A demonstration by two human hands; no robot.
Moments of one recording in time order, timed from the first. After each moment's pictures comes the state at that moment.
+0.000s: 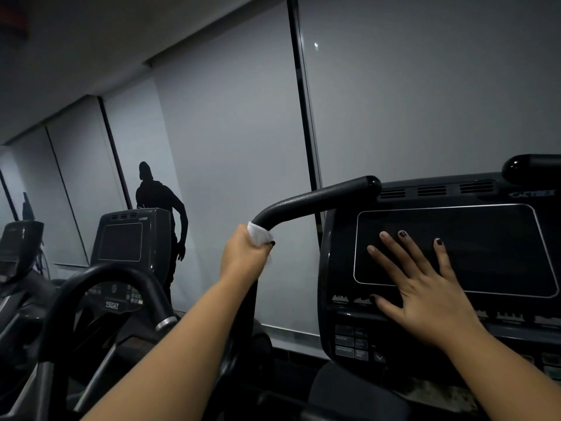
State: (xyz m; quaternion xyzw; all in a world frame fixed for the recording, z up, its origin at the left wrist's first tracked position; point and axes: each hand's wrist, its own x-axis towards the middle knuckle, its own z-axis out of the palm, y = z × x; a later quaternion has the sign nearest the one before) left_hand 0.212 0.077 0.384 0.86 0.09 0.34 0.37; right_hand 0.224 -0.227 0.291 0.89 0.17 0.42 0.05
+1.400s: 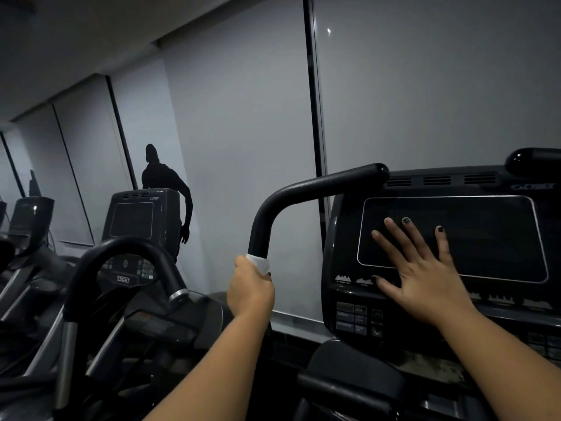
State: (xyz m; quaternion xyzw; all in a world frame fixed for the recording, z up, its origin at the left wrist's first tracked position) left_hand 0.172 0.063 0.306 0.85 0.28 0.33 0.31; right_hand 0.223 -0.226 0.291 0.90 0.15 0.41 0.07
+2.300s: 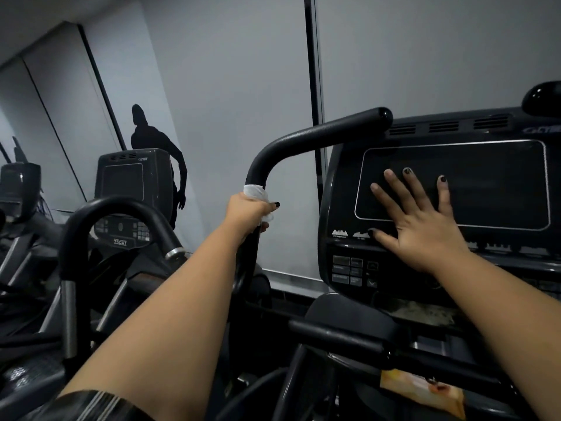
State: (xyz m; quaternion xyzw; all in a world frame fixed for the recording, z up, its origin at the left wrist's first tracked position) left_hand 0.193 0.085 0.356 0.78 0.14 0.18 0.58; right_hand 0.227 -0.225 0.292 0.91 0.15 0.38 0.08
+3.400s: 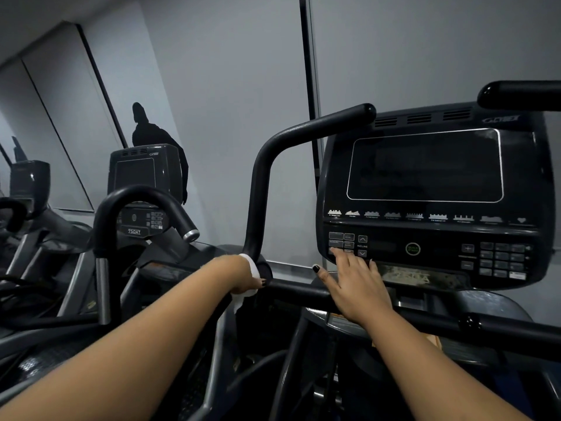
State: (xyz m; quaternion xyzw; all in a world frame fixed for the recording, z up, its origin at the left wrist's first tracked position) left_hand 0.090 0.096 0.286 0.98 0.15 -0.12 -0.01; right_hand 0.100 -0.135 0.212 0.95 0.16 0.13 -0.22
